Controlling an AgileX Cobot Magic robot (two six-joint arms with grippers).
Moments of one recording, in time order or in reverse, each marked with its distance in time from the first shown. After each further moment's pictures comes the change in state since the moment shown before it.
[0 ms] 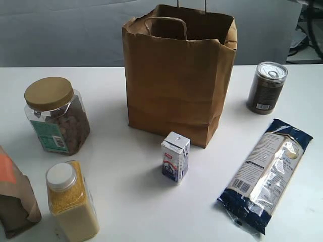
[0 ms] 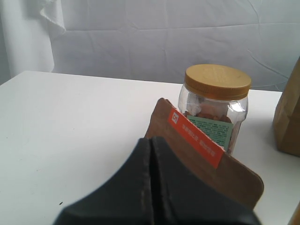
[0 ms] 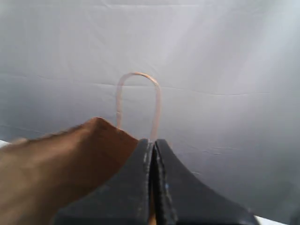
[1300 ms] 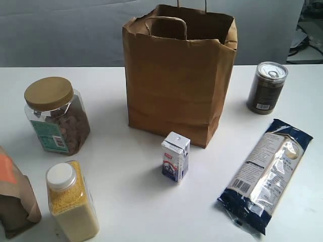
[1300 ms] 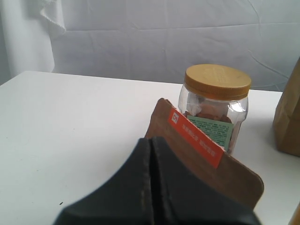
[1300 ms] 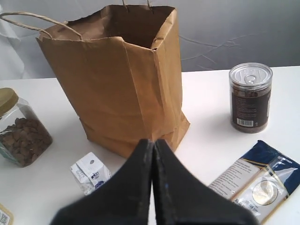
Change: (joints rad) left arm 0.000 0.000 0.000 0.000 0.000 0.000; right arm 0.280 -0.892 0.663 0.901 0.349 -0.565
